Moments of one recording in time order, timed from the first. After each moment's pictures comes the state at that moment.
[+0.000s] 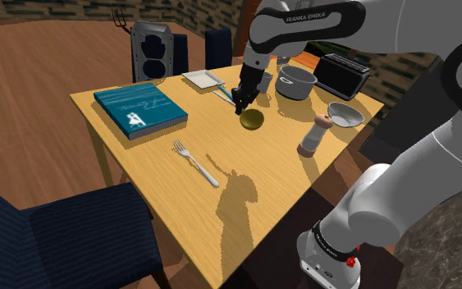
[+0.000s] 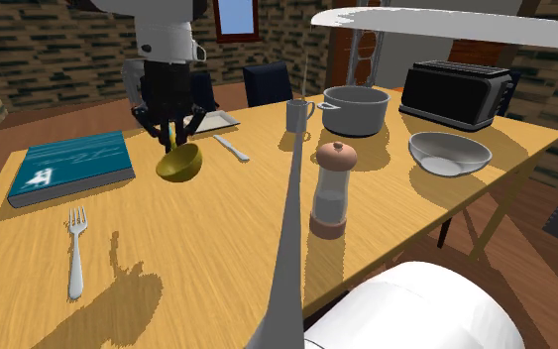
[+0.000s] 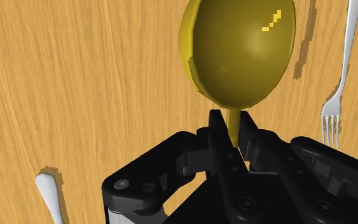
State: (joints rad) arm 0.15 -0.12 -0.18 -2.12 0.14 1.91 -0.09
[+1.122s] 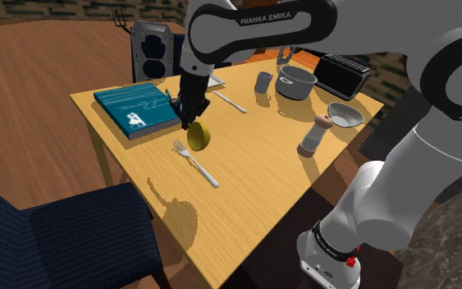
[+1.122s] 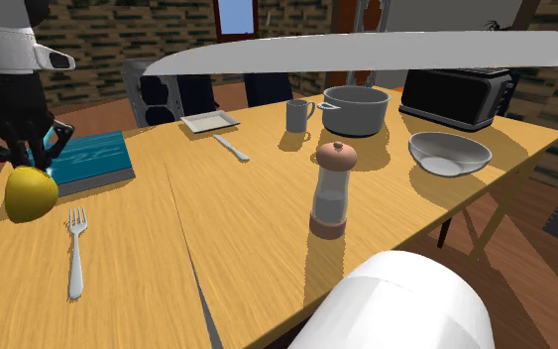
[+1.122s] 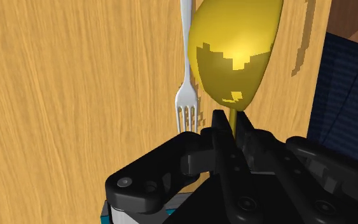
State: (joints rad) arm 0.34 0.03 0.03 -1.96 0.19 1.96 0.28
